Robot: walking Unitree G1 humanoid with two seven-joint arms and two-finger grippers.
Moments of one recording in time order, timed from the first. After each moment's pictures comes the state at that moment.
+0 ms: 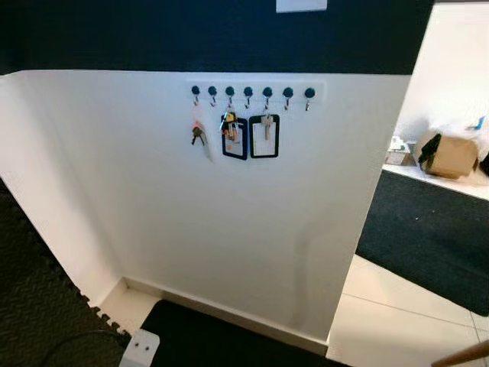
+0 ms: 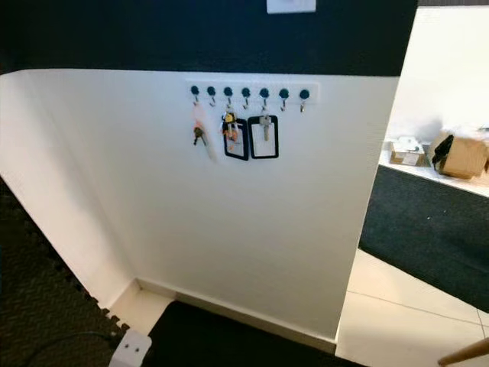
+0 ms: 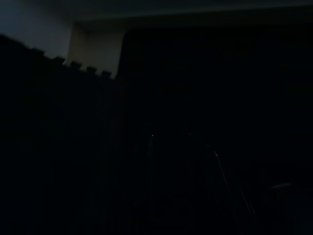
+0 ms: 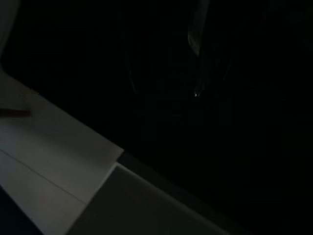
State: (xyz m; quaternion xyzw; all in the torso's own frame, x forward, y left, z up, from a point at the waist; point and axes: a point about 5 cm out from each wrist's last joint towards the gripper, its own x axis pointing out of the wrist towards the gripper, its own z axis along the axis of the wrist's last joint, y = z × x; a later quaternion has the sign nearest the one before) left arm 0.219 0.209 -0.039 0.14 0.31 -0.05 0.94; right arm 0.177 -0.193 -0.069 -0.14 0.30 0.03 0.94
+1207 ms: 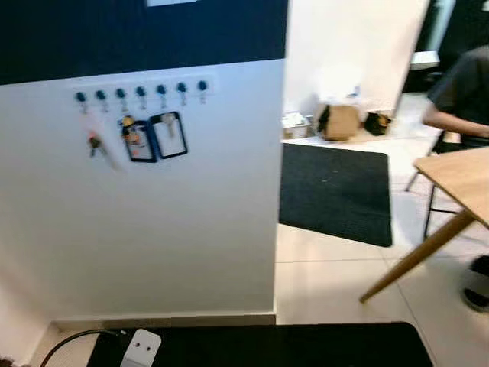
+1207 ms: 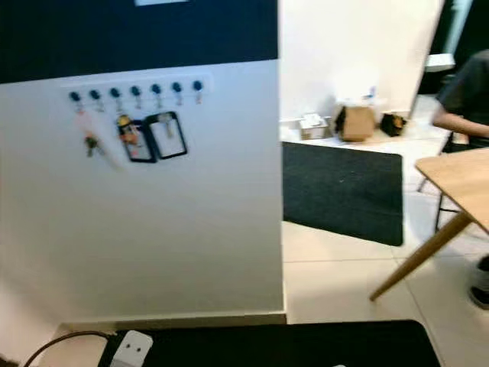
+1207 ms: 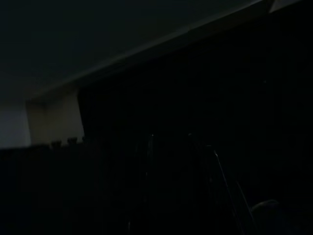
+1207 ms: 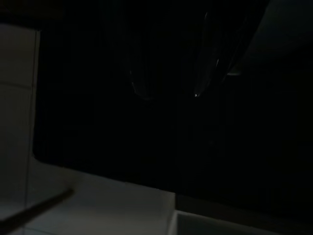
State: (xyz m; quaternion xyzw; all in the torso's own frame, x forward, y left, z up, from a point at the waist) left arm 0.221 0.209 -0.038 0.14 0.31 -0.05 0.94; right arm 0.177 -0.197 -0.068 -0.14 0.30 0.03 0.94
